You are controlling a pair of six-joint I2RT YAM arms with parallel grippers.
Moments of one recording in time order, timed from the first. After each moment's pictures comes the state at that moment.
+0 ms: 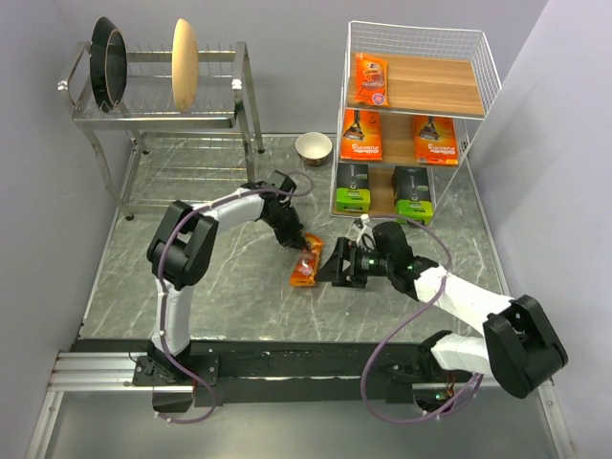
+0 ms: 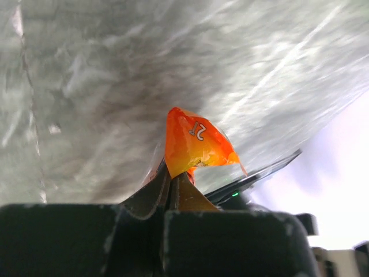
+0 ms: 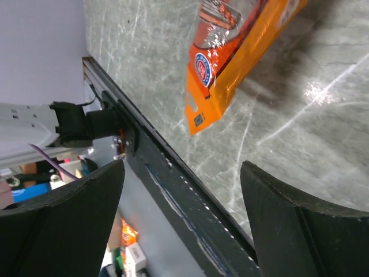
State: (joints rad) left arm -0.55 2.06 1.47 -0.61 0.45 -0.99; right arm 0.51 1.20 0.52 0.03 -0.61 0.80
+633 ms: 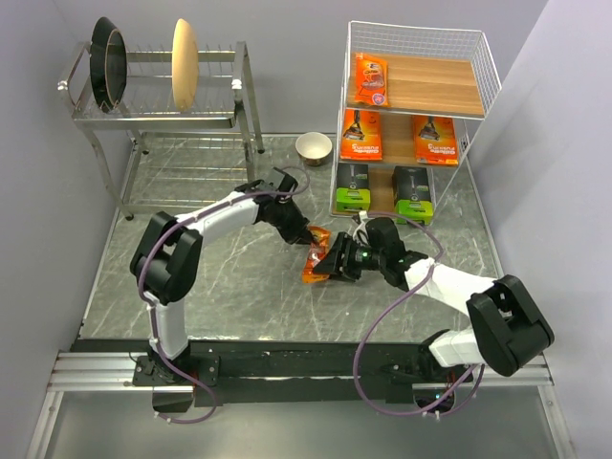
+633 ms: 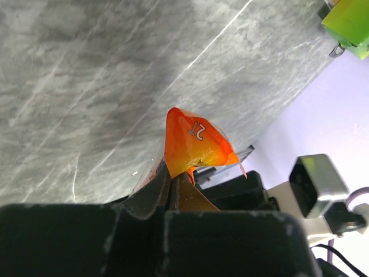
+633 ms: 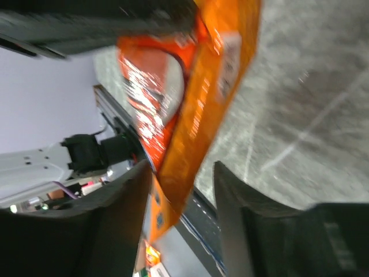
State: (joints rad) left arm -0.59 1.90 1.40 -0.54 0.43 -1.22; right arm 0.51 1.33 0.56 0.13 -0.57 0.93
